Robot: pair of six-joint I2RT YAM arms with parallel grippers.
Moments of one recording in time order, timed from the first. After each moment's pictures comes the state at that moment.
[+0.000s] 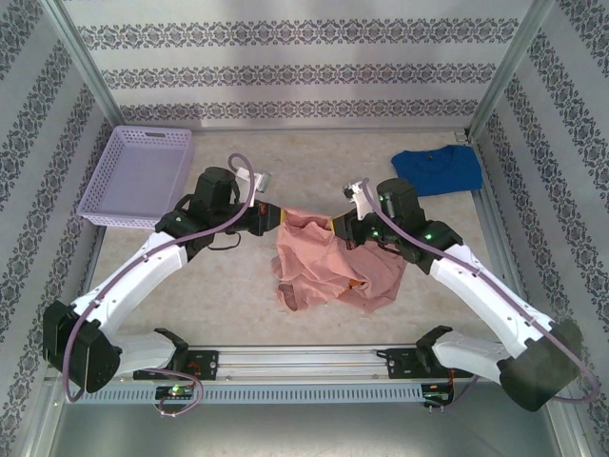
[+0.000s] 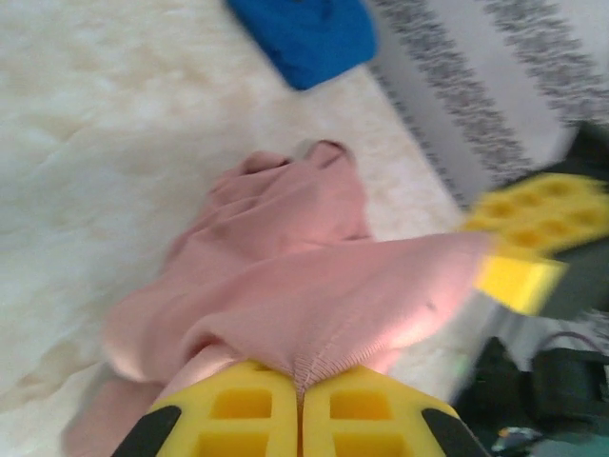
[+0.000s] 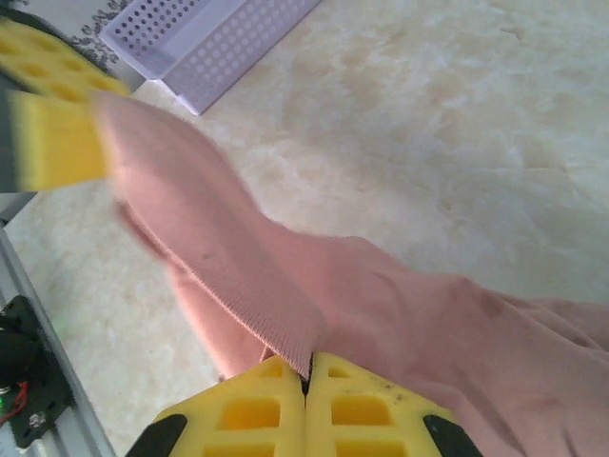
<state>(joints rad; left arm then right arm) -0.47 1.25 1.05 -0.41 0.46 -0.37 0.55 1.11 0.97 -0.47 -0.39 0.21</state>
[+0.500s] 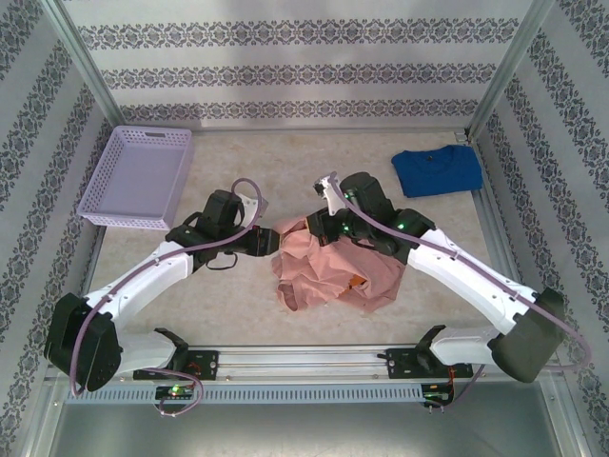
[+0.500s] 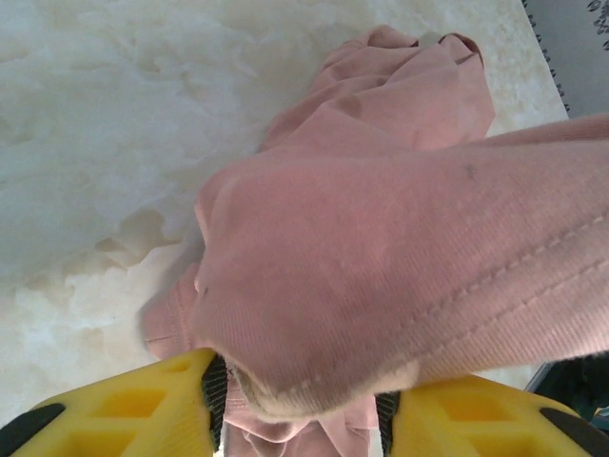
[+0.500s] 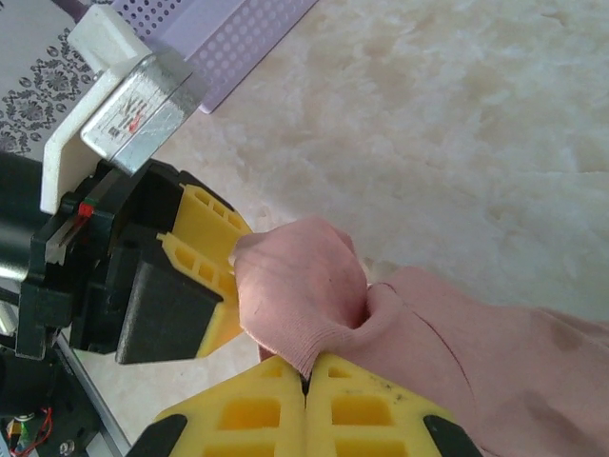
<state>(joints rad) -0.48 1.25 0.85 -0.40 0.39 -0.37 0.72 1.28 1.14 -0.51 -0.23 0.32</state>
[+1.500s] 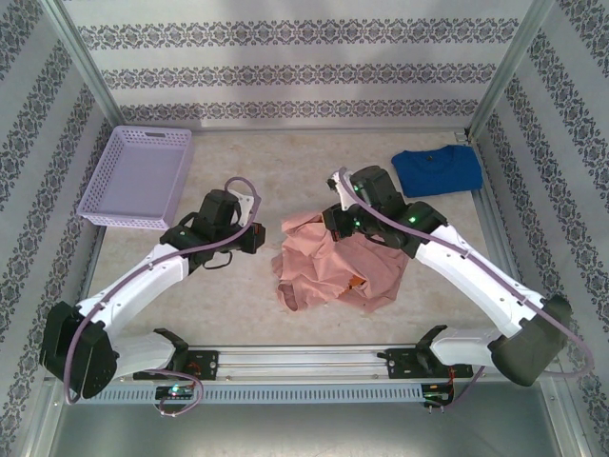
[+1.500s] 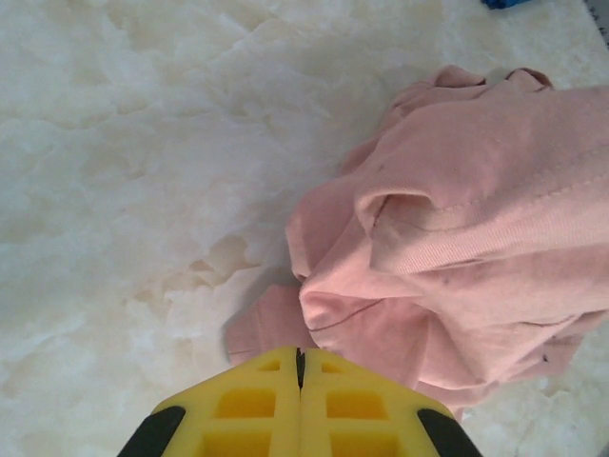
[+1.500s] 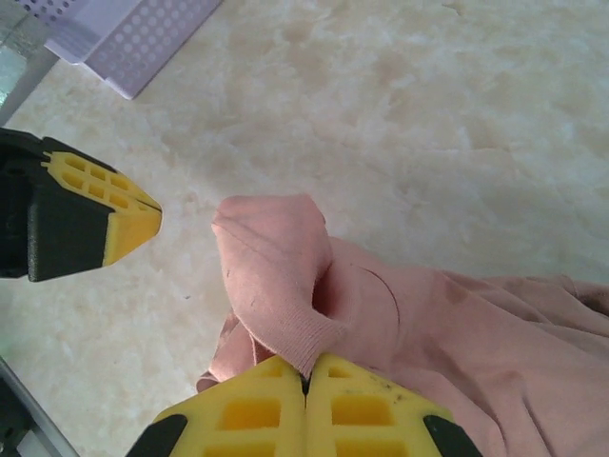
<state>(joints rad) -0.48 1.20 0.87 -0.44 0.25 -0.34 0.65 1.25 1.19 -0.66 -0.17 0.25</state>
